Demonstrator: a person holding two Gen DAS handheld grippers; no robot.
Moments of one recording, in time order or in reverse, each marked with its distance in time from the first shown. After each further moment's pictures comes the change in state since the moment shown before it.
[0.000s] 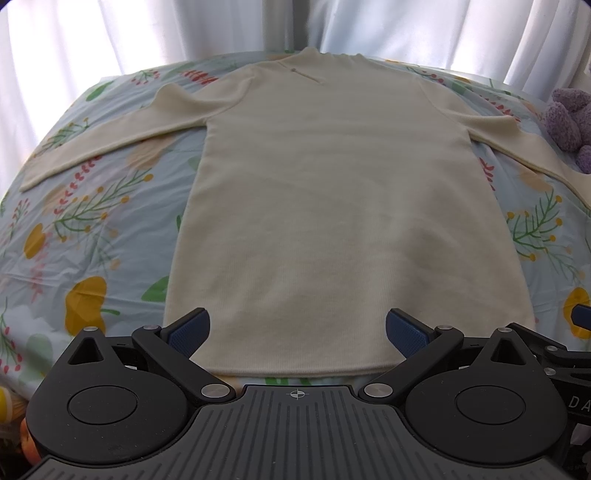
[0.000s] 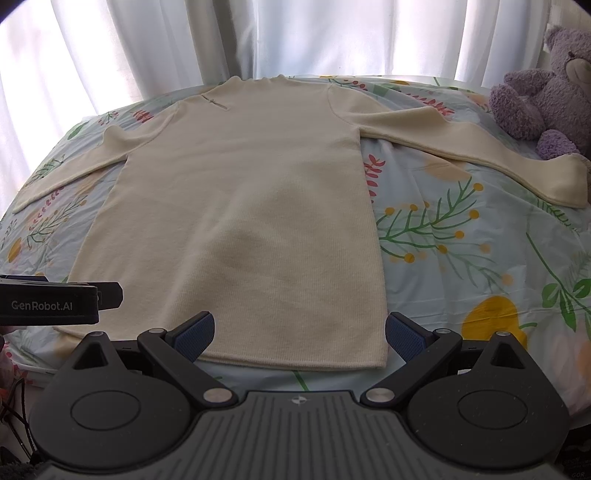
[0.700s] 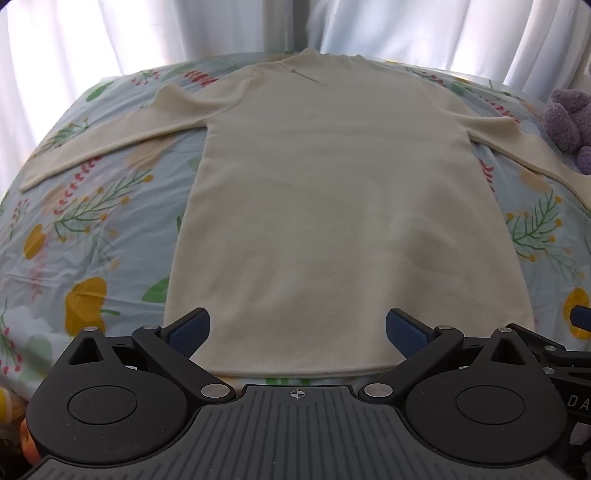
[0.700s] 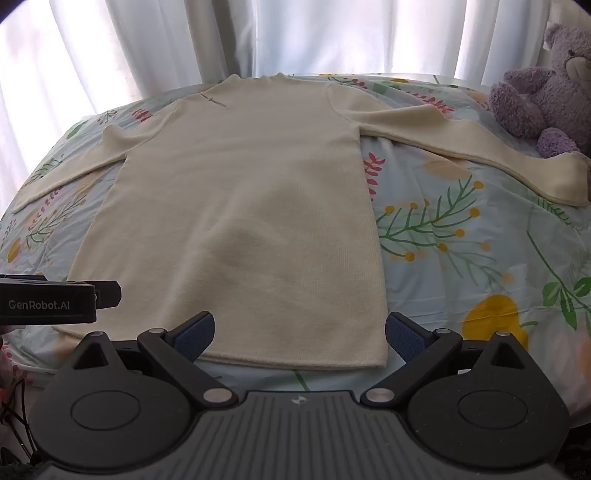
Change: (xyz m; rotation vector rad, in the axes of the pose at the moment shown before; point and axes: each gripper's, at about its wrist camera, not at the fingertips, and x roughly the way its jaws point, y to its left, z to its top) left arm 0.000 -0.001 0.000 -0.003 0.000 0.001; right arm 0.003 0.000 0.000 0.001 0.003 0.001
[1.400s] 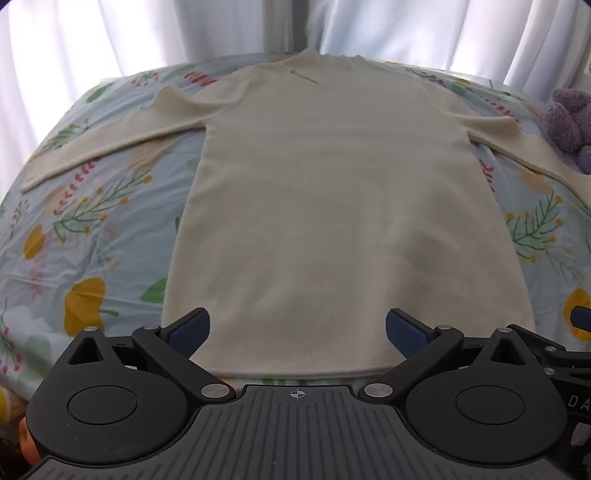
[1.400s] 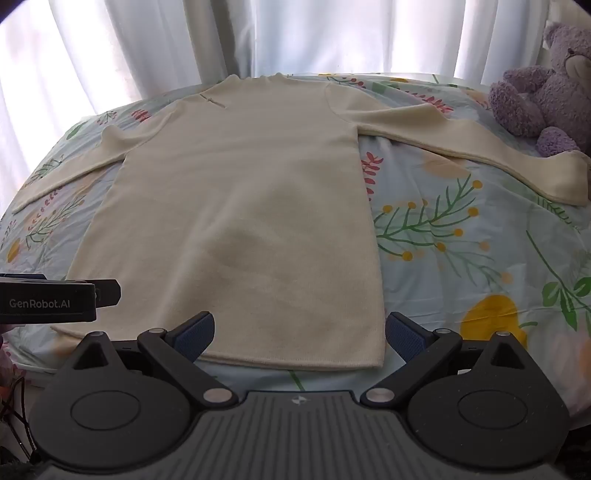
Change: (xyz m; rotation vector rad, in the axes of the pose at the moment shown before) left arm 0.001 0.001 0.001 0.007 -0.005 0.011; right arm -0.001 -0.003 0.000 0.002 0.001 0.006
